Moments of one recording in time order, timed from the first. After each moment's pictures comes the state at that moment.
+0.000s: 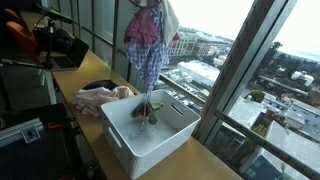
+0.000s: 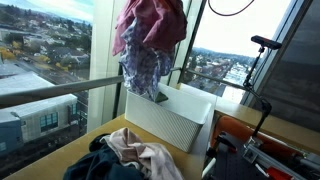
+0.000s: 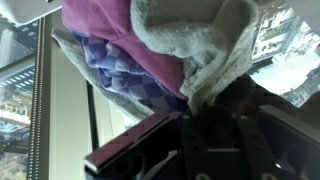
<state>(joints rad) 0.16 -0.06 0.08 -1.78 -0.20 2.48 0.66</state>
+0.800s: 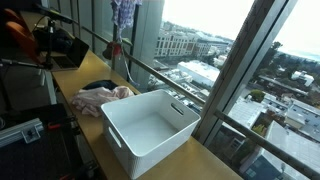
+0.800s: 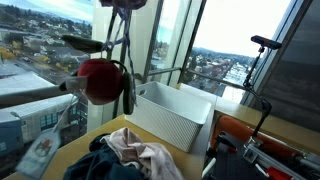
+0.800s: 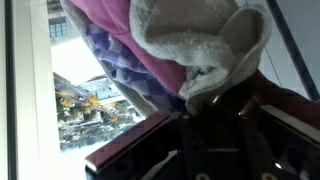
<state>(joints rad) 0.25 -0.02 0.30 -1.24 -0.35 2.17 0.64</state>
